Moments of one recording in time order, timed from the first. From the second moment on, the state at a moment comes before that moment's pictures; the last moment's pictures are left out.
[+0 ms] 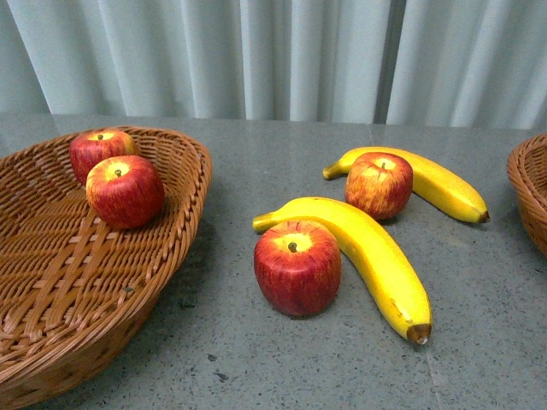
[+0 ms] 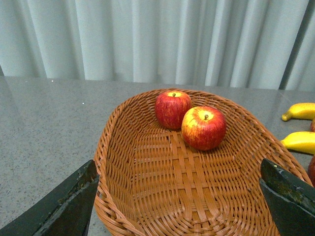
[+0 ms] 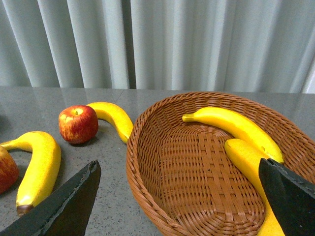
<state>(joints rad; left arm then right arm) 0.00 0.01 0.01 0.00 0.00 -0.01 0.00 0.00 0.01 0.00 0.00 0.00</state>
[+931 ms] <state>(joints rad) 0.00 0.01 0.01 0.00 0.00 -0.01 0.00 0.00 0.01 0.00 0.00 0.00</state>
